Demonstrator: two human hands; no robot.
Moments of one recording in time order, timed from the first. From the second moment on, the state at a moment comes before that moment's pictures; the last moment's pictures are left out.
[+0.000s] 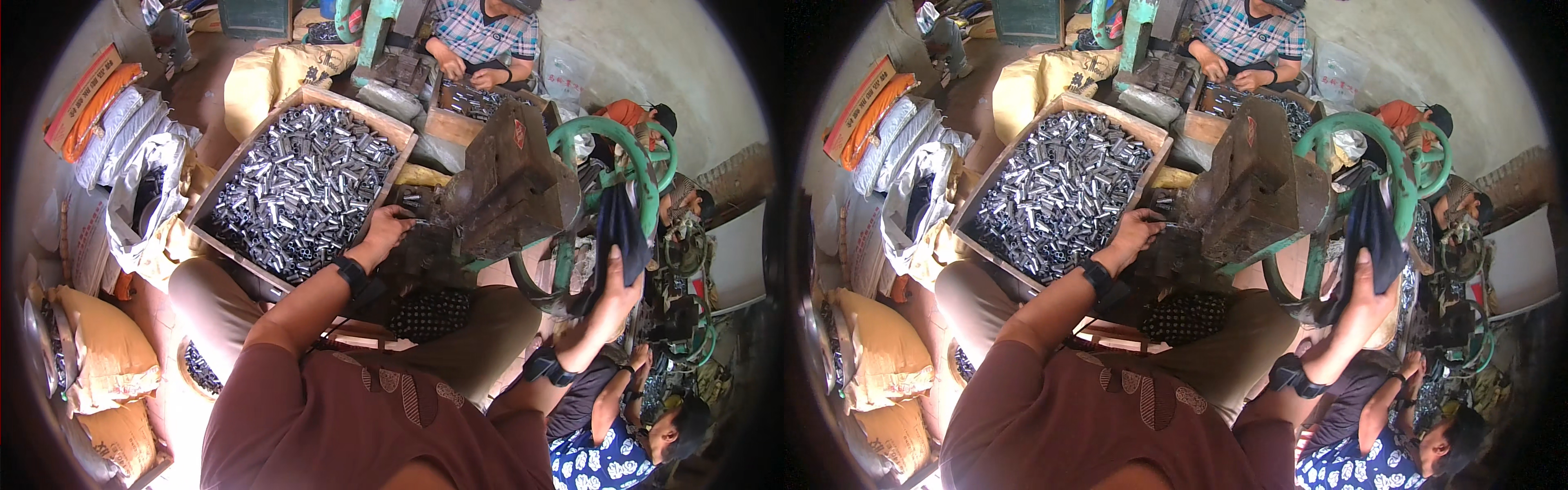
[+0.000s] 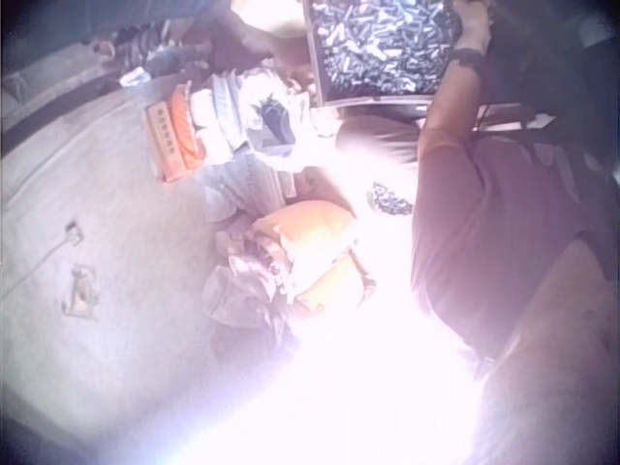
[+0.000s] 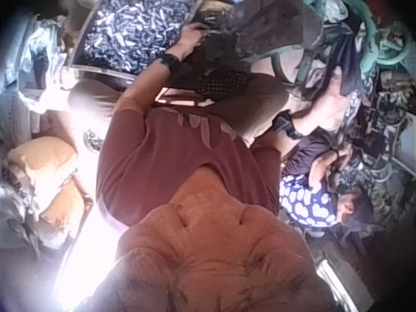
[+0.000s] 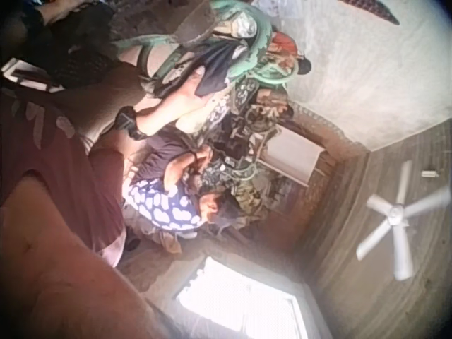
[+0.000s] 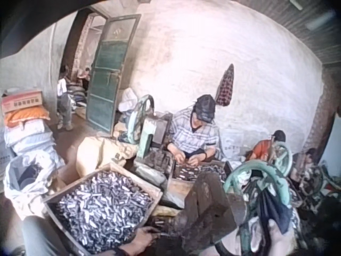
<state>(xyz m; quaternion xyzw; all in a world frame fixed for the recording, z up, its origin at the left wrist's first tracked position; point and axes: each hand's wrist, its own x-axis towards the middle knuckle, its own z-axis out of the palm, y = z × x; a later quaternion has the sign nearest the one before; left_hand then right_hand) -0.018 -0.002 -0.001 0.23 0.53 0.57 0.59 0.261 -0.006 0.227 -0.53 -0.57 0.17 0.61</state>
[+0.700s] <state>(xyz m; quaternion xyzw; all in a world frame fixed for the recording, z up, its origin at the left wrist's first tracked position) -0.042 -0.026 0.013 0.14 0.40 0.63 0.65 0.260 -0.006 0.236 -0.55 -0.56 0.13 0.61</state>
